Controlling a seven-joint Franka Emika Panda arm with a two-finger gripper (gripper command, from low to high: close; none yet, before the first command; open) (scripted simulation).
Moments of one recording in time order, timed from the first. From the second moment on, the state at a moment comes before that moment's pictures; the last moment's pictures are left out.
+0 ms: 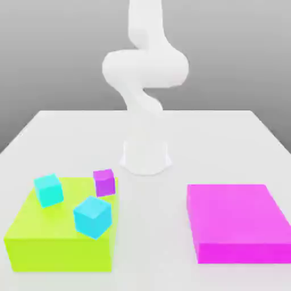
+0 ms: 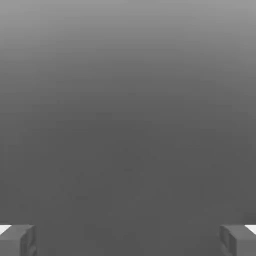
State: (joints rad) arm -0.03 -0.71 -0.01 -2.28 0.00 2.32 0.84
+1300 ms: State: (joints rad) arm -0.44 0.63 -0.17 -2.01 0.20 2.63 1.22
